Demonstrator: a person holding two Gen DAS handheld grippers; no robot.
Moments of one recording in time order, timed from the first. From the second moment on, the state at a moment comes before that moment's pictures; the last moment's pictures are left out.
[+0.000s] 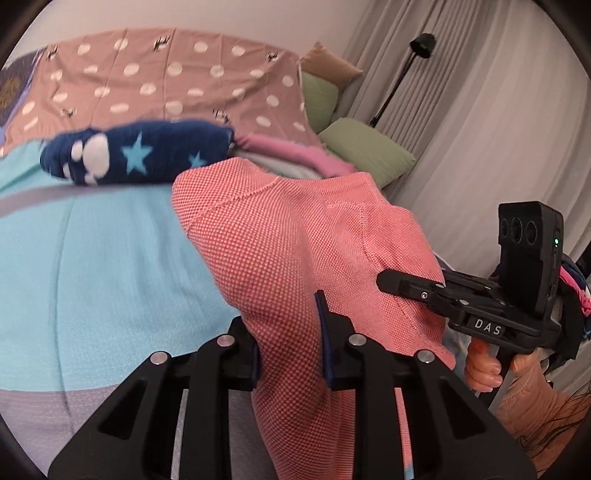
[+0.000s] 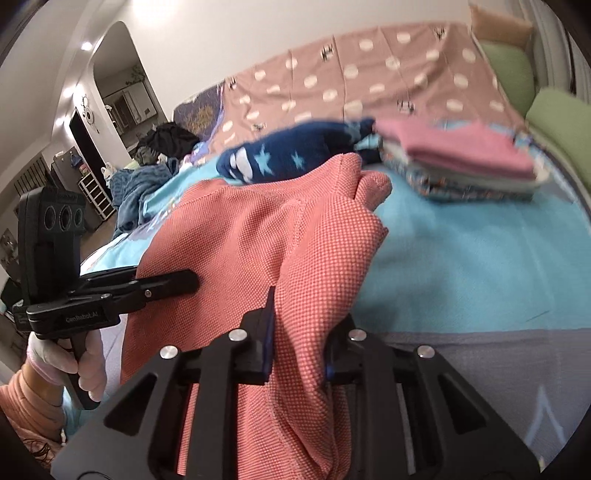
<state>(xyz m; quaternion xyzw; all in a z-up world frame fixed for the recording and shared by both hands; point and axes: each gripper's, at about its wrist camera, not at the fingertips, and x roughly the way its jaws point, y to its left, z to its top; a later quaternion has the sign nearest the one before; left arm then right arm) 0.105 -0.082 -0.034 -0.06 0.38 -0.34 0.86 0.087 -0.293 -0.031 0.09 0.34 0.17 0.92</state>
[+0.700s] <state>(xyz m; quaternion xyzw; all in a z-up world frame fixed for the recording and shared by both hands) 0.037 -0.149 0.095 0.01 0.23 -0.40 0.89 -0.018 -0.339 0.090 0.03 0.16 0.09 0.98</state>
